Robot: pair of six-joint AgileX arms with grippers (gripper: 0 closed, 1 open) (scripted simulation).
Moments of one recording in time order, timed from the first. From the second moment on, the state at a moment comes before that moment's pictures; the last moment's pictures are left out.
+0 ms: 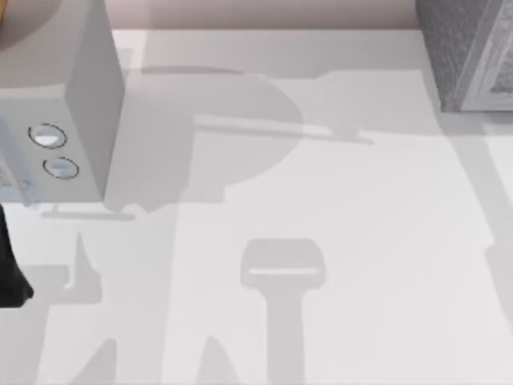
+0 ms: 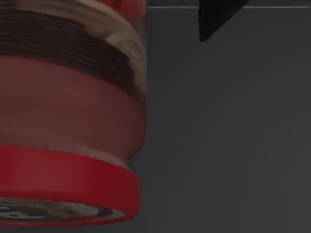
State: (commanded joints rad) left arm 0.00 0.00 0.00 0.00 0.00 0.00; right arm 0.11 1.74 2.14 -0.41 0.14 0.02
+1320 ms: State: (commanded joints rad) left arm 0.00 0.00 0.00 0.00 0.00 0.00; right arm 0.09 1.87 2.30 -0.44 0.12 0.02
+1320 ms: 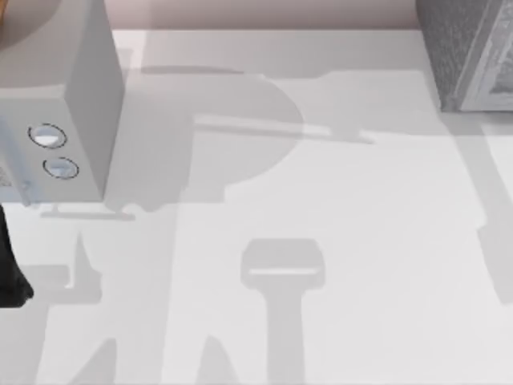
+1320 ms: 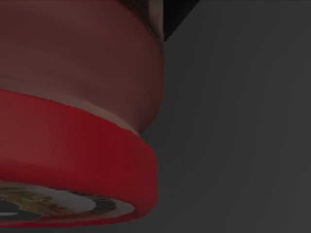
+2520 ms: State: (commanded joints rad) left arm 0.00 0.00 0.00 0.00 0.00 0.00; right arm 0.17 1.51 2.17 -0.67 0.20 0.02
